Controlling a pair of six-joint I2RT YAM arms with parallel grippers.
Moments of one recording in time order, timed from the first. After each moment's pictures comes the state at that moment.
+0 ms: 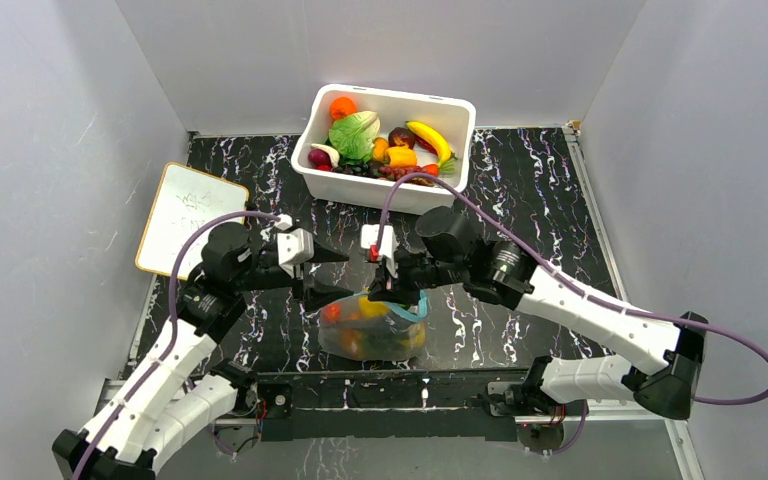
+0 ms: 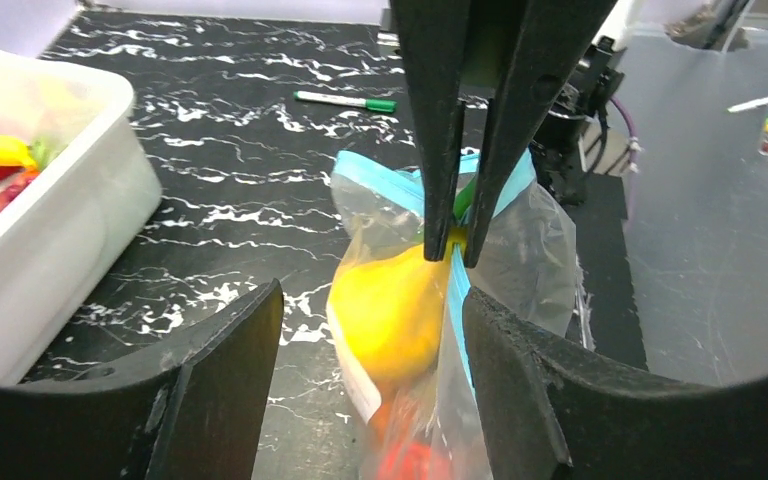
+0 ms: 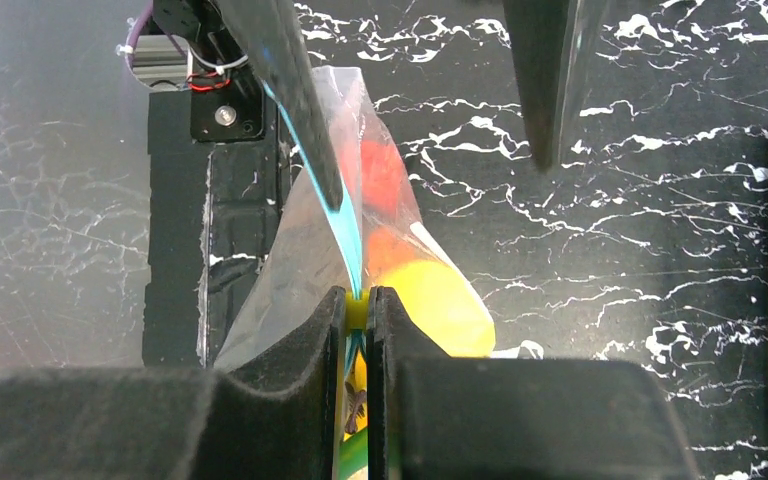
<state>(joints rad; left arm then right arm) -0.47 0.74 0.72 -0.16 0.92 0.18 1.00 1.17 1.16 -0.49 -0.44 -0.26</state>
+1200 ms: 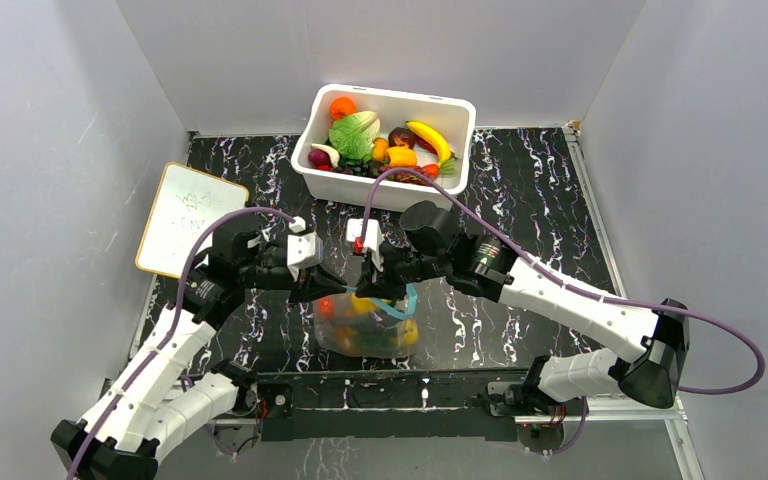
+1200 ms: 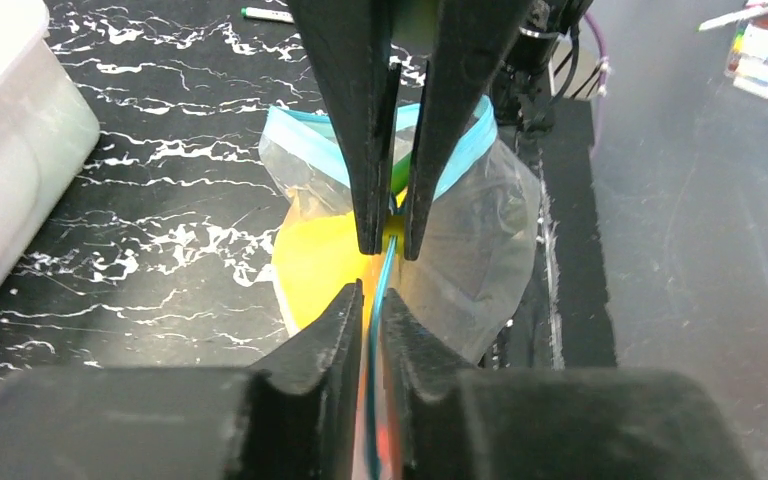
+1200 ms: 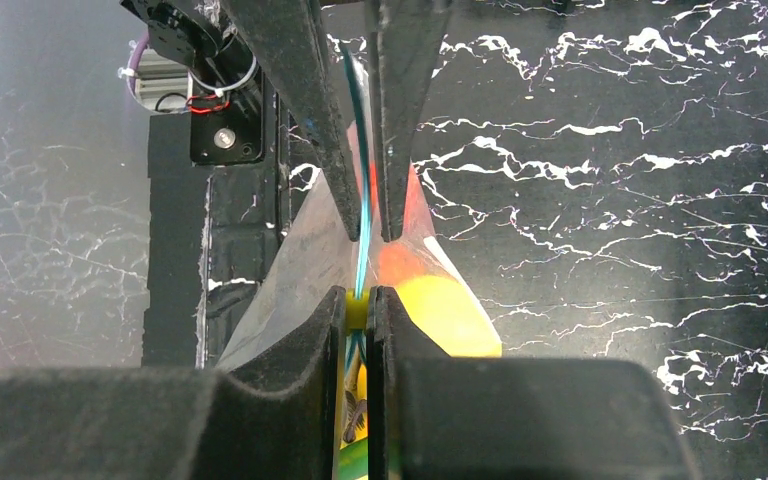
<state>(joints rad) -0.46 0.83 0.85 -0.51 0.97 0.39 1.00 1.28 1.21 -0.44 -0.47 -0.24</state>
